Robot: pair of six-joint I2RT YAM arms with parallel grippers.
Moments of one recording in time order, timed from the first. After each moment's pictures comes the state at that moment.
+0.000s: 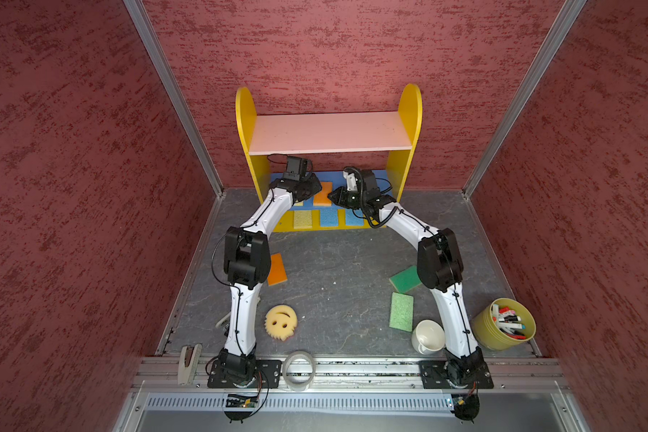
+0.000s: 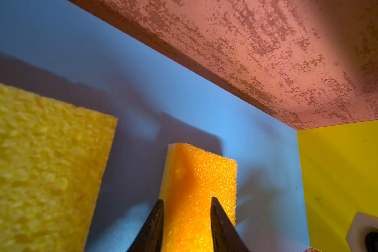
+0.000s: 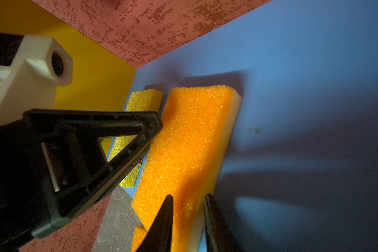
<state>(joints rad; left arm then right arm) -0.26 2.23 2.07 -0.52 0.16 -0.73 0.45 2.32 2.03 -0.17 -0.40 0.67</state>
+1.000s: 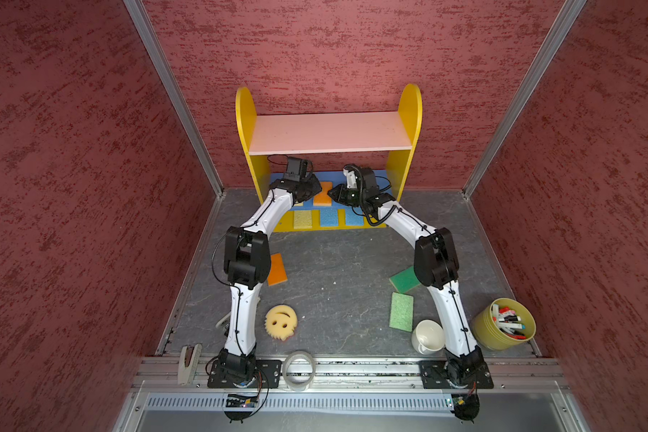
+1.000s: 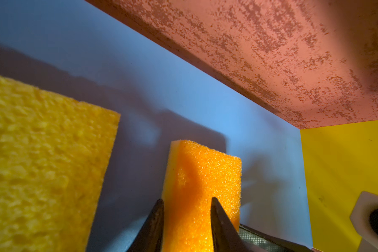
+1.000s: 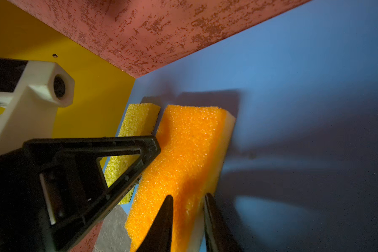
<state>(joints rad) -0.26 2.23 2.06 -0.51 0.16 -0.73 0.44 2.39 2.12 -0.18 -0.41 0.68</state>
